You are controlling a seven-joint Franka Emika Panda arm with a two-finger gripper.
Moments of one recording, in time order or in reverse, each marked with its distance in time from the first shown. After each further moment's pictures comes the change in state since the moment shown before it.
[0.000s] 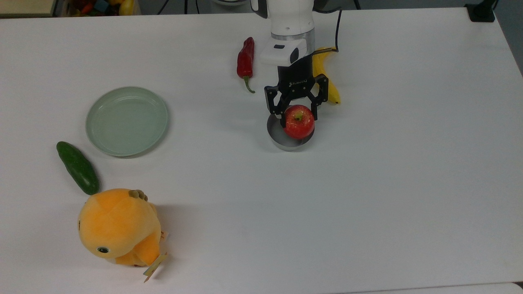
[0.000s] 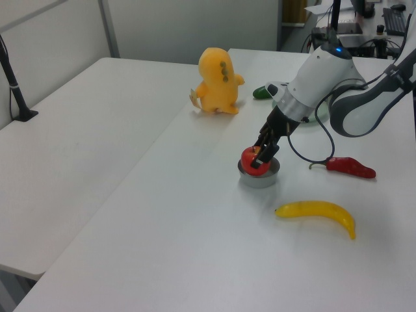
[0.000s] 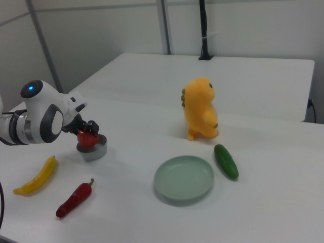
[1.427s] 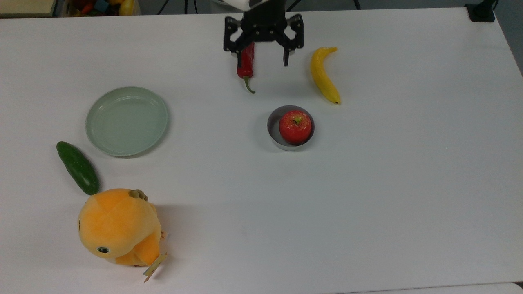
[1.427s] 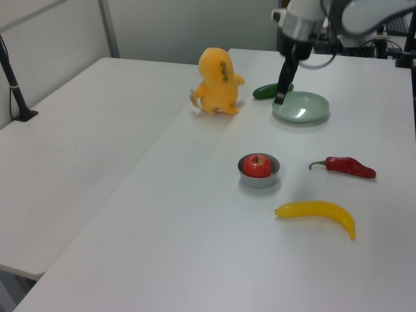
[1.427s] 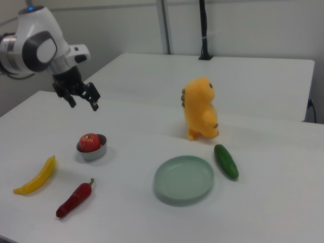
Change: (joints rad) arm -0.100 -0.206 -0.005 0.331 0.026 -0.884 0.062
